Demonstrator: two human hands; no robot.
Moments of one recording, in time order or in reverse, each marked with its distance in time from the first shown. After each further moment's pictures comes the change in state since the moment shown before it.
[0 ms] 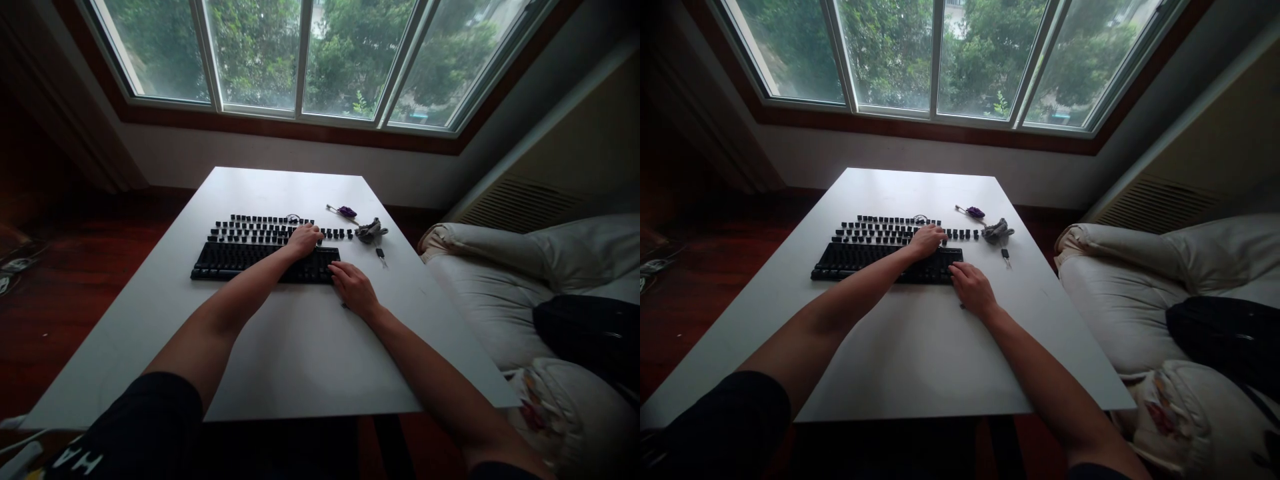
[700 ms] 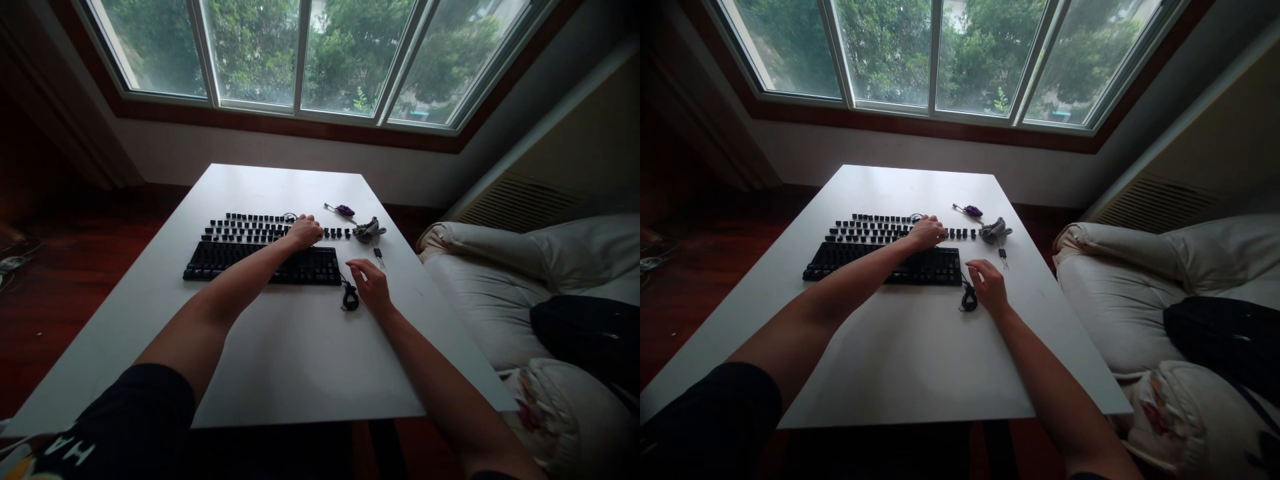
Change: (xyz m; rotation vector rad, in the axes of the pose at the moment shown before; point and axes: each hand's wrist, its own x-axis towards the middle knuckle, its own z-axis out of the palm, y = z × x) left_hand 0.026 0.000 -0.013 0.023 -0.046 0.073; right_hand -0.007 0.034 -0.025 0.295 0.188 0.245
